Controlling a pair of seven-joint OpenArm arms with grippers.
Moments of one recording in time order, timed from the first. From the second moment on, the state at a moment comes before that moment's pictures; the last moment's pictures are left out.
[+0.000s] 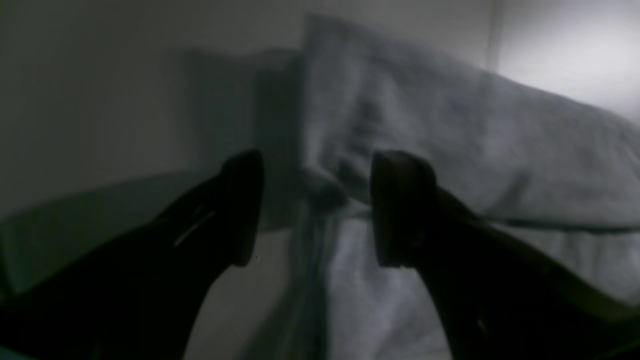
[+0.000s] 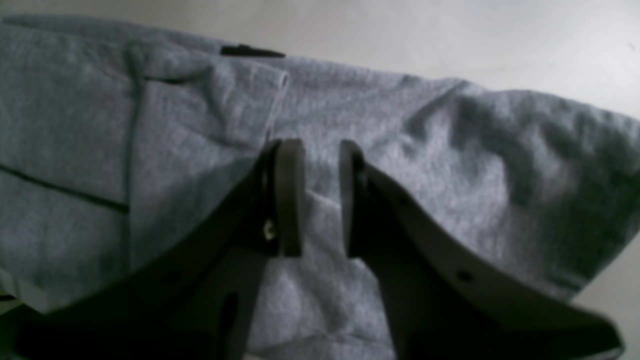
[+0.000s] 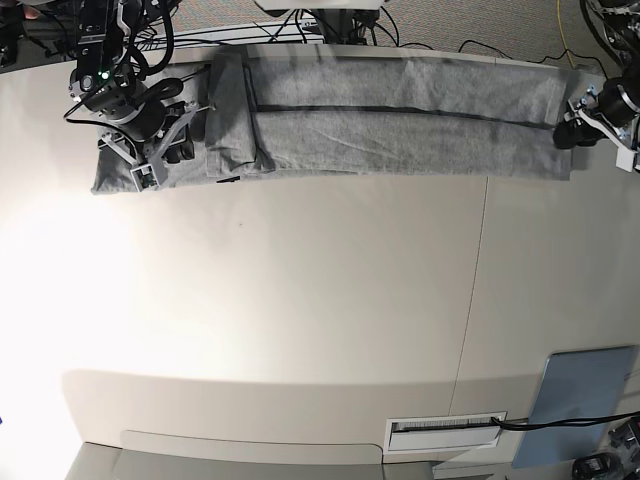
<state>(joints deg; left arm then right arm) 18.8 -26.9 -37.4 75.0 -50.3 -38.8 53.5 -23.9 16.2 11.7 114.2 21.2 20.1 -55.0</state>
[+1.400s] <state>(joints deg) 18.1 -30.0 -30.5 89.2 -44.6 -24.5 65.5 -23.9 16.1 14.5 114.2 19.7 22.7 -55.9</state>
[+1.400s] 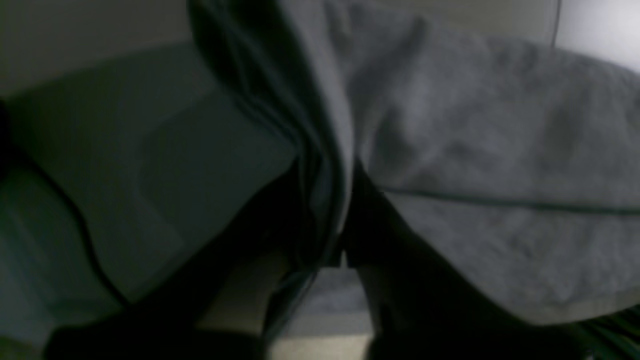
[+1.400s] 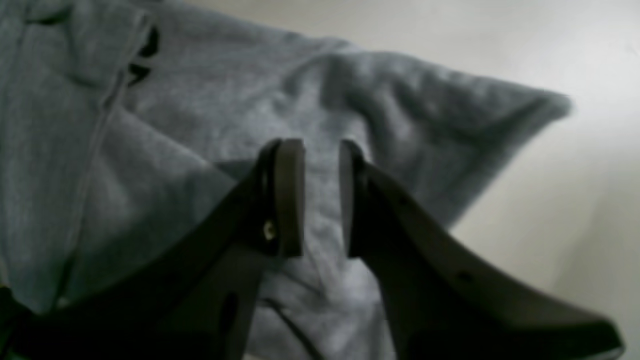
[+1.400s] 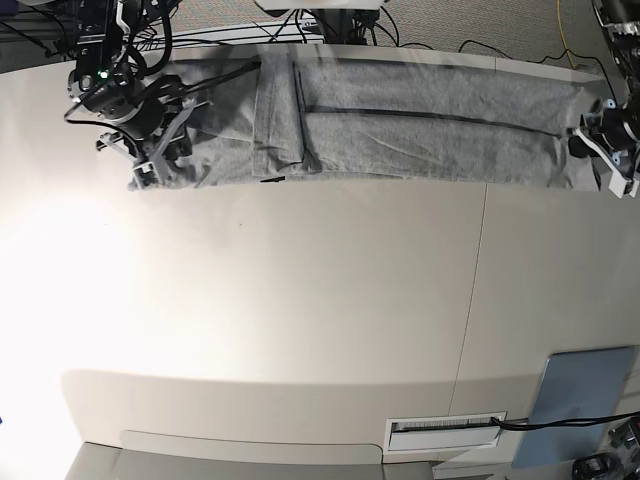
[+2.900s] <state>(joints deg) 17.9 -8.4 7.2 110.8 -42.0 -22.3 60.7 -23.9 16.1 25.3 114.2 23.6 22.7 -58.4</state>
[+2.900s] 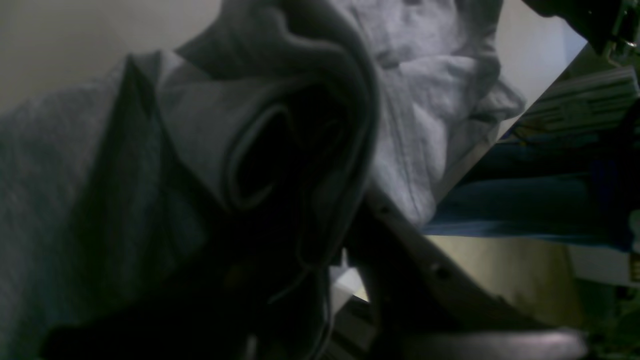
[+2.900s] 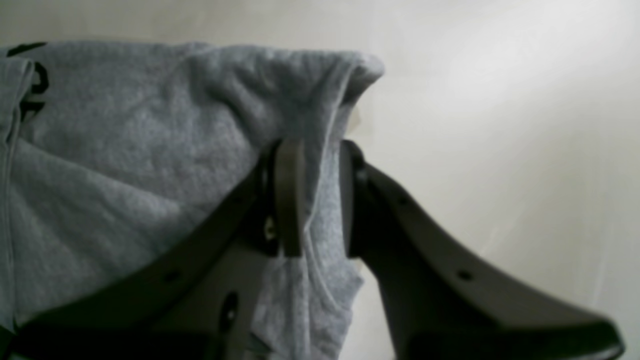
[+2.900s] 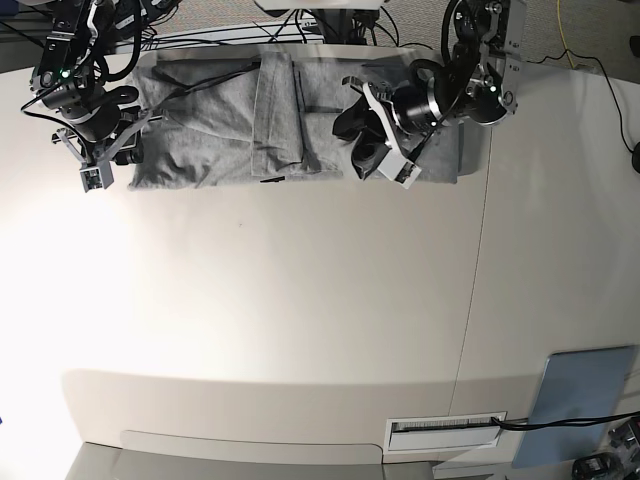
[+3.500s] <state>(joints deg) 17.9 -8.4 1.8 110.8 -42.9 -29.0 60.3 -23.9 16.0 26.2 114.2 27.4 24.9 -68.9</state>
